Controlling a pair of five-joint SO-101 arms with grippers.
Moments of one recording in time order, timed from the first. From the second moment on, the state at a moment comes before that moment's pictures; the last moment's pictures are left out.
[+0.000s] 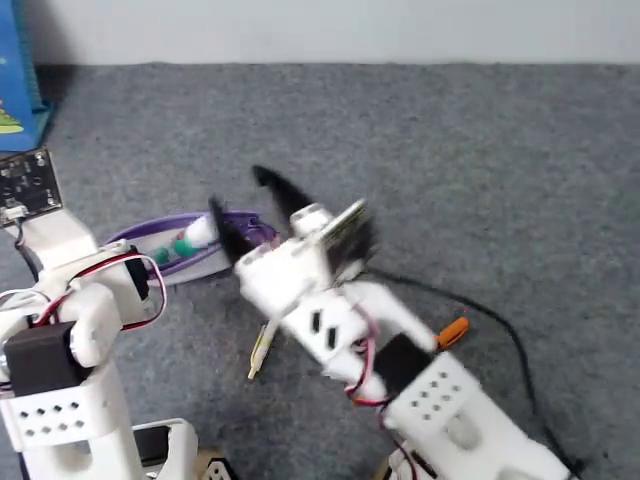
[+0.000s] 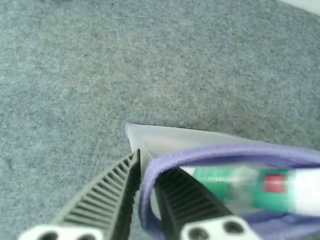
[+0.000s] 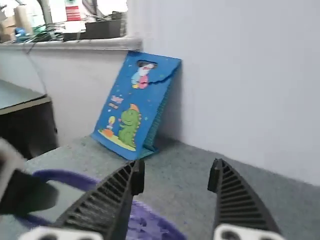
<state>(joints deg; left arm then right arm) -15.0 -51.4 24.7 89.5 15.9 -42.5 -51.2 50.5 10.2 -9.4</state>
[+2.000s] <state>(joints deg) -19.9 -51.8 26.0 89.5 15.9 -31.3 3.6 22.3 54.9 -28.3</state>
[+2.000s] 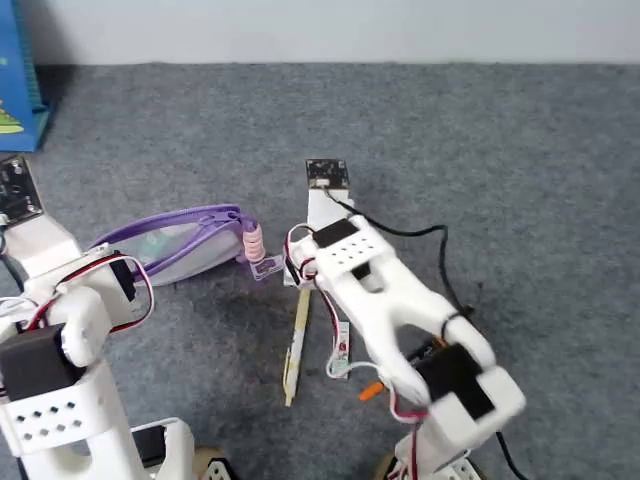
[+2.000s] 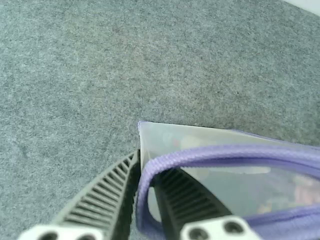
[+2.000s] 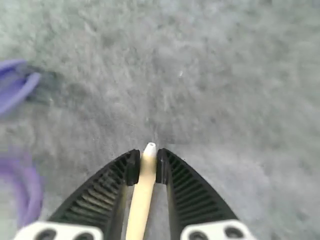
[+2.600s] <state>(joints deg) -19.9 -51.8 26.0 89.5 15.9 -37.2 -51.6 23.3 63.8 -15.4</state>
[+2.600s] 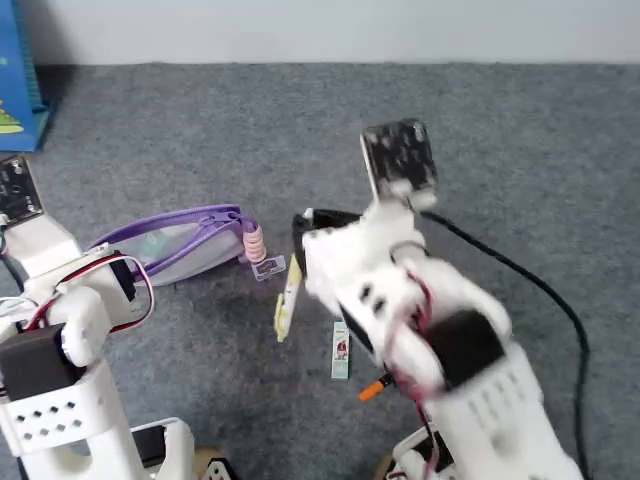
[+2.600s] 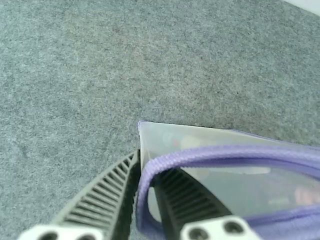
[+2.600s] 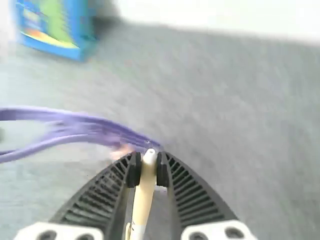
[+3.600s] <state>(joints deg) -19.9 -51.8 26.0 89.5 15.9 -44.0 -38.2 6.6 37.3 -11.4</state>
